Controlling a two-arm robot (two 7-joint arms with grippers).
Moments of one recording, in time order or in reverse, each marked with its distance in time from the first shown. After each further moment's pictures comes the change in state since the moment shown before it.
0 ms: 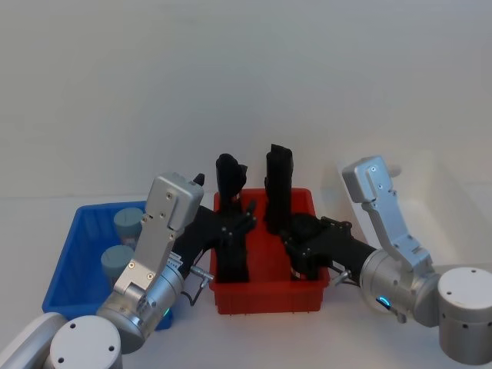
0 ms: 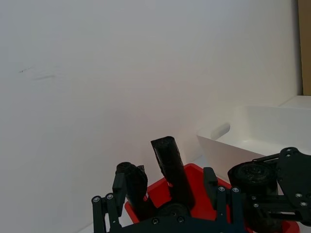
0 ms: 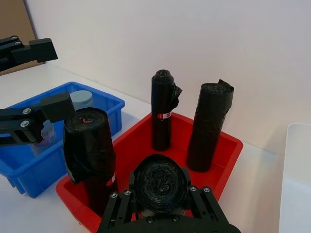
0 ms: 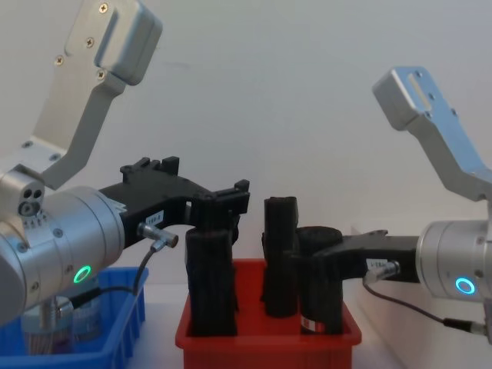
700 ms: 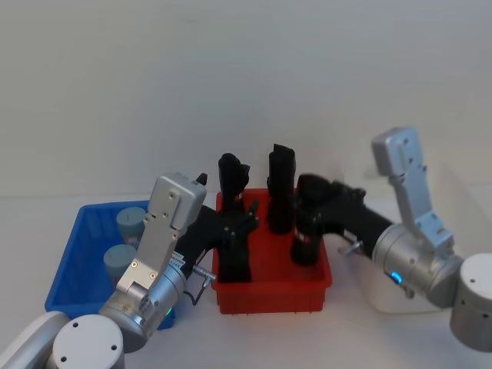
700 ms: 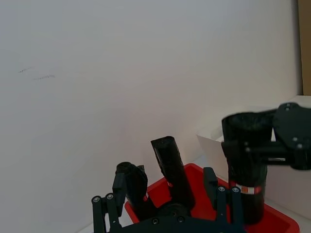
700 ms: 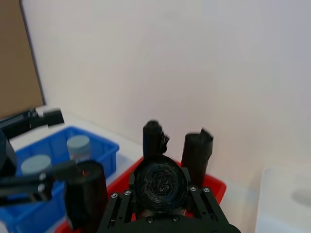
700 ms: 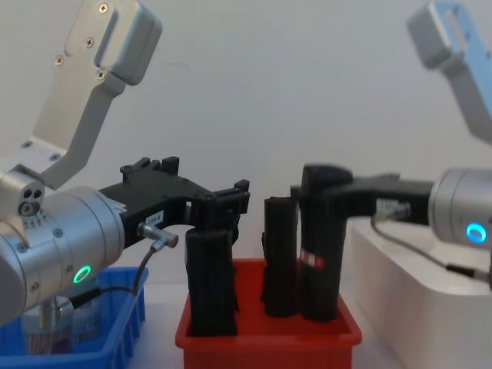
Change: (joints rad) left arm 0.000 0.000 0.000 0.000 0.000 0.000 0.000; right arm 0.001 0.010 0.026 -0.063 0.055 -0.087 -0.028
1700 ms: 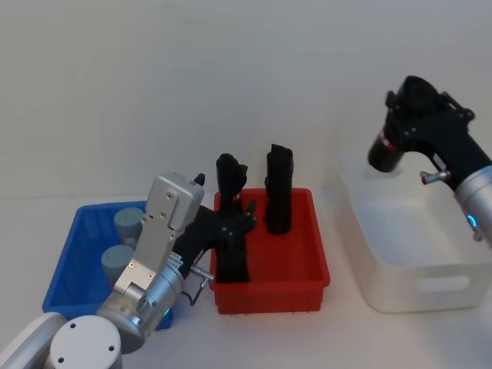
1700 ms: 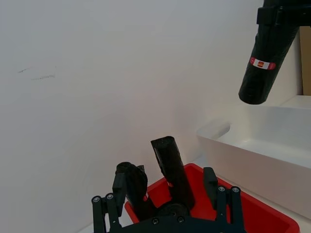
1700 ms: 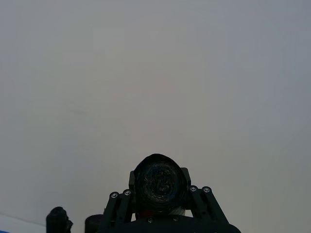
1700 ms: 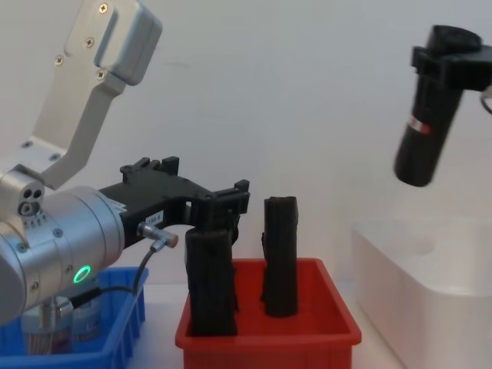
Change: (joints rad) left arm 0.000 0.000 0.000 0.000 0.000 0.000 0.000; right arm -0.011 0.075 0.118 -0.112 0.053 -0.213 -0.221
